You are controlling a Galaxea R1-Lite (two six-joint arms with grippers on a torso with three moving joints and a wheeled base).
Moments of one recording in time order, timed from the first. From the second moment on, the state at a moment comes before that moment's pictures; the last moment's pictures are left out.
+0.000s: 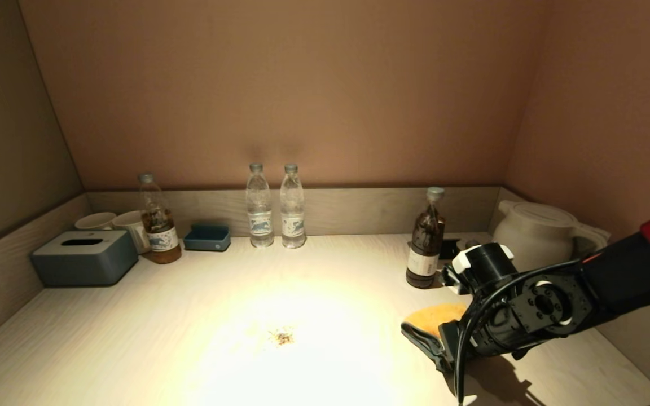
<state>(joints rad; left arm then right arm) 0.02 0.00 0.00 -0.01 0.01 -0.05 0.23 1.88 -0.85 0.08 -0.02 0.11</state>
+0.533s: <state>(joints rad) 0.02 0.00 0.00 -0.01 0.01 -0.05 0.23 1.85 -0.85 0.09 -0.02 0.11</state>
